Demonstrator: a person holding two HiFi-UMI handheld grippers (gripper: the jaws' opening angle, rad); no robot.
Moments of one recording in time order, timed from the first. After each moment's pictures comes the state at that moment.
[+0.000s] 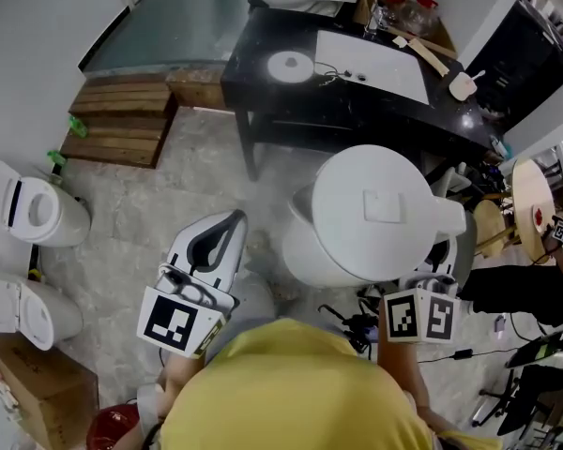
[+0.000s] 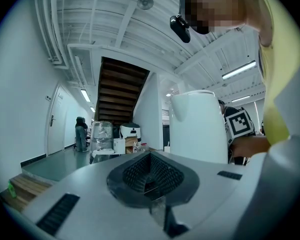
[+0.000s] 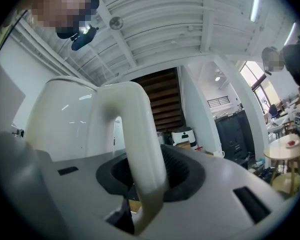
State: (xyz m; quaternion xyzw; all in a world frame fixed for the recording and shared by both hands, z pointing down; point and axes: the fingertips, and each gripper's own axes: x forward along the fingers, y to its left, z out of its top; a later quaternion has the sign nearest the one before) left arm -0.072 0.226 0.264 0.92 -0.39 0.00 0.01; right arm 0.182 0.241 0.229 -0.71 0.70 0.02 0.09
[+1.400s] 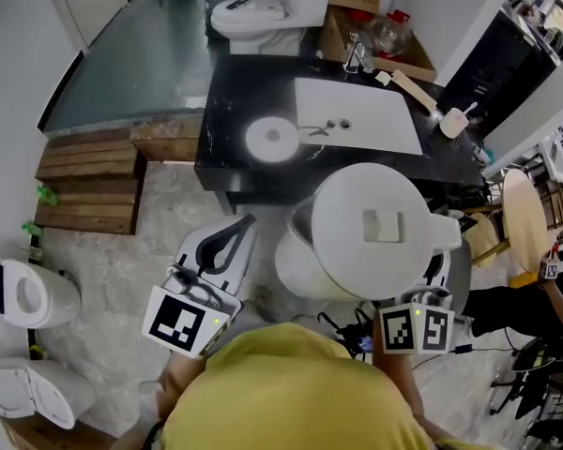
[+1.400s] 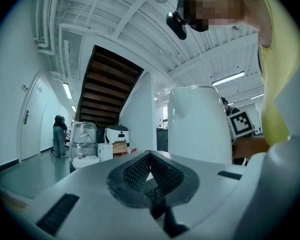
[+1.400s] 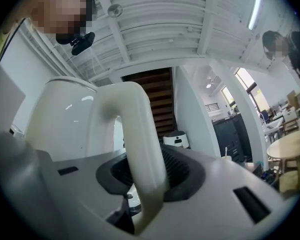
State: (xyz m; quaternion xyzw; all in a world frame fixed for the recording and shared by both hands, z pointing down) left arm -0.040 -0.020 0.258 0.96 -0.29 -0.02 0.00; right arm 0.185 0.045 0.218 -0.76 0.64 0.04 0.10
